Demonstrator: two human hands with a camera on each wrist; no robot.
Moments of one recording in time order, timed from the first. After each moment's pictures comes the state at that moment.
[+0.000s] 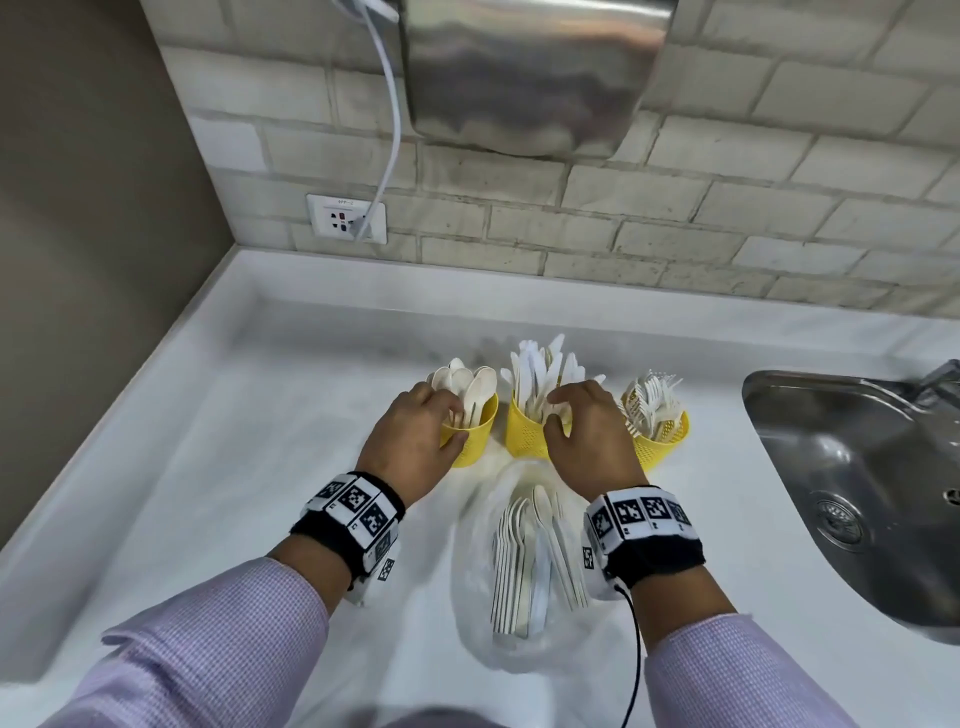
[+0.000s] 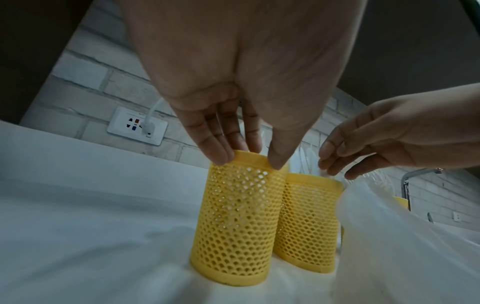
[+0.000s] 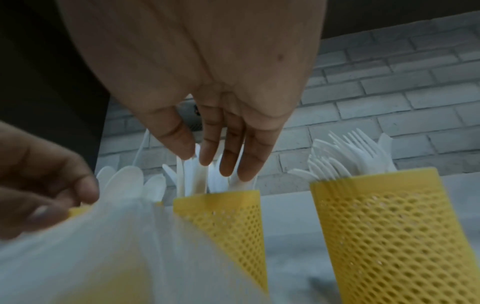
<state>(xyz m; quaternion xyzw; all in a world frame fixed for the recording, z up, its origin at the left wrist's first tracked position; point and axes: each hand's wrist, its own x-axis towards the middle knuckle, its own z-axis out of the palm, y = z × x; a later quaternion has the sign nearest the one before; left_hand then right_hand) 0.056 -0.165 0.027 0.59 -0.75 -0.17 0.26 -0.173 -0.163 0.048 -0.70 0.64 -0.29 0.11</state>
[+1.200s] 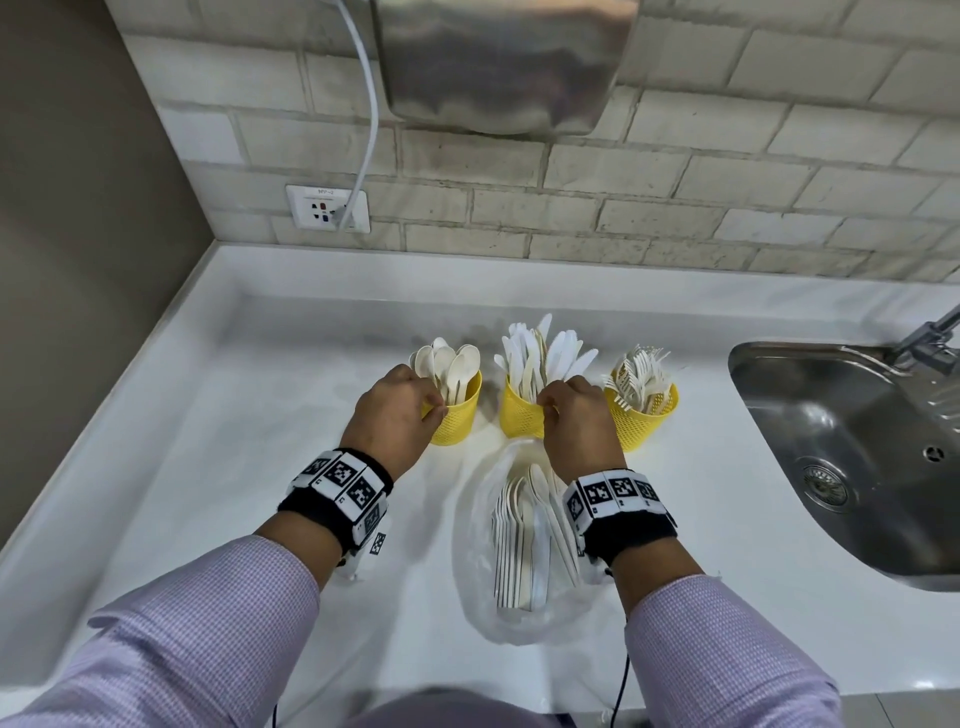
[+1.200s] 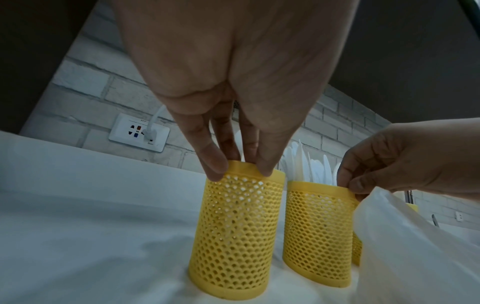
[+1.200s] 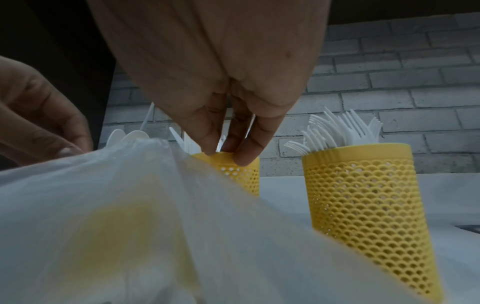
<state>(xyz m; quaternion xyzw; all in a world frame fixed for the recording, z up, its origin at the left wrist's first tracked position) 0.066 -0.172 0.035 0.62 -0.73 -0.16 0.24 -0.165 -0.156 0.024 -0.68 0.68 -0.29 0.06</state>
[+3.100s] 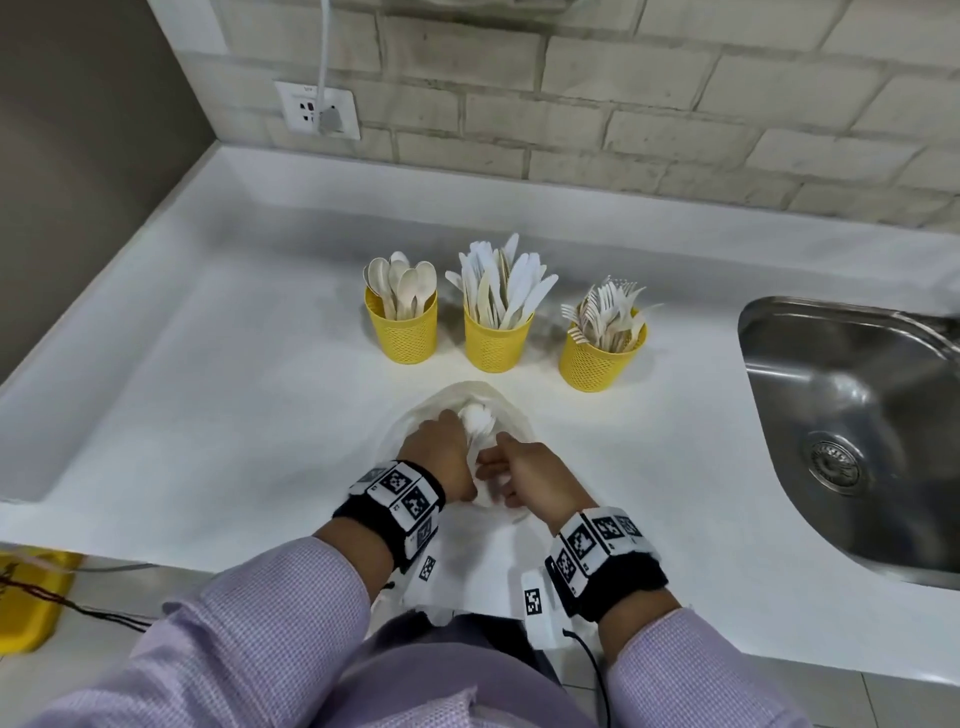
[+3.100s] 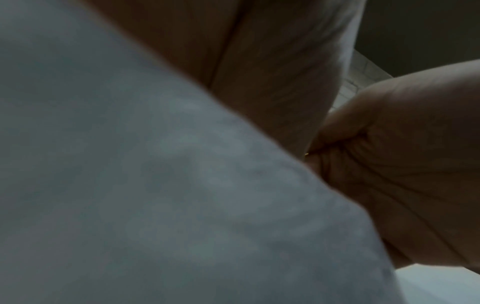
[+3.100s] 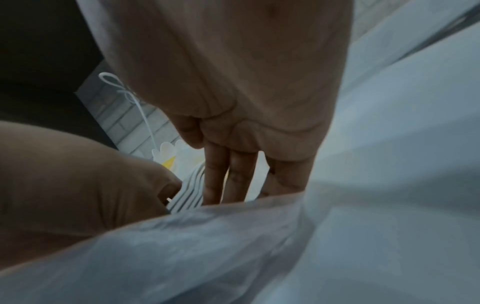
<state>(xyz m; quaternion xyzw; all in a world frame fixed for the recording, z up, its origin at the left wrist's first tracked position) -0.078 -0.074 -0.011 0.72 -0.62 -0.31 -0.06 -0.223 -0.065 -0.003 -0.47 0.63 -0.14 0.60</state>
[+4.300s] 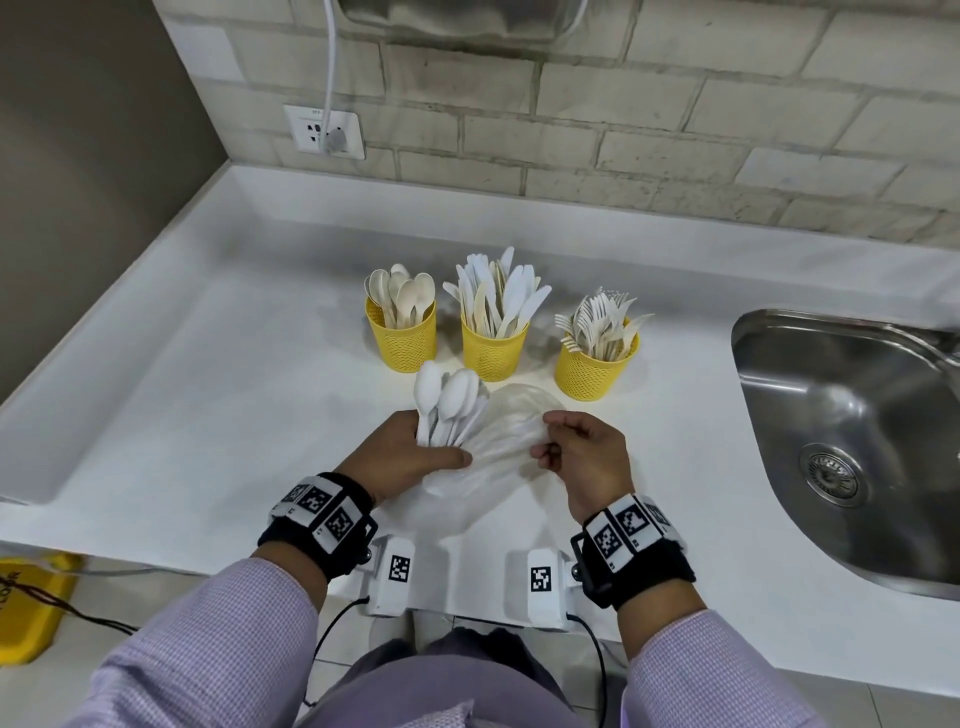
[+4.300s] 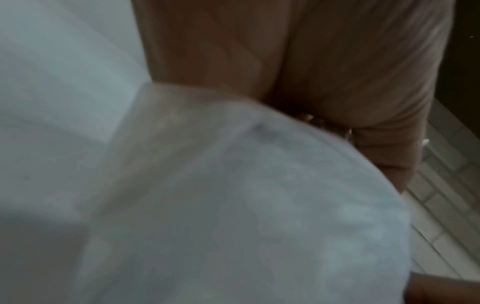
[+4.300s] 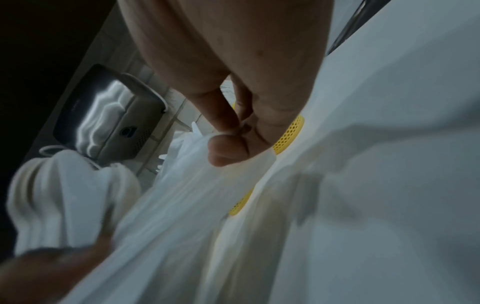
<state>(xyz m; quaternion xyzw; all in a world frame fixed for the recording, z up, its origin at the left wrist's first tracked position) -0.034 -0.054 0.018 0.59 -0.50 -0.56 0.30 -0.258 -0.074 0.000 -0.29 0.63 -0.46 0.55</state>
